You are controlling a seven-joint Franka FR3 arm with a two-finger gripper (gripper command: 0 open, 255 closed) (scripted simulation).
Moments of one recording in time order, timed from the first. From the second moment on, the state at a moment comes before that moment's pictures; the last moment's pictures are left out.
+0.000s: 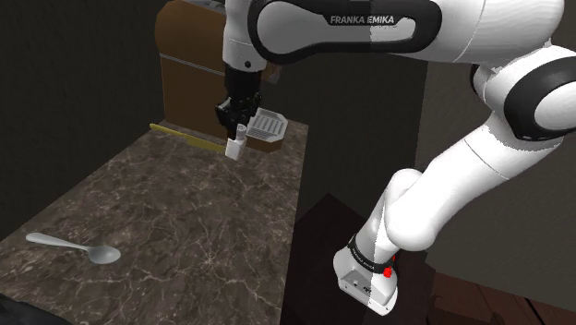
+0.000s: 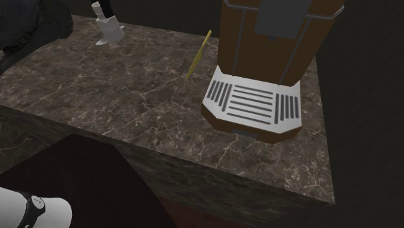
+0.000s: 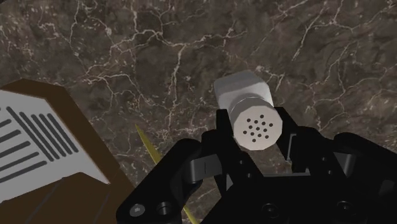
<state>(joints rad) 0.24 -0.26 0.19 -2.10 0.02 1.82 0.28</state>
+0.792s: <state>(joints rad) 0.35 -0.06 0.38 -1.87 0.00 1.78 0.59</state>
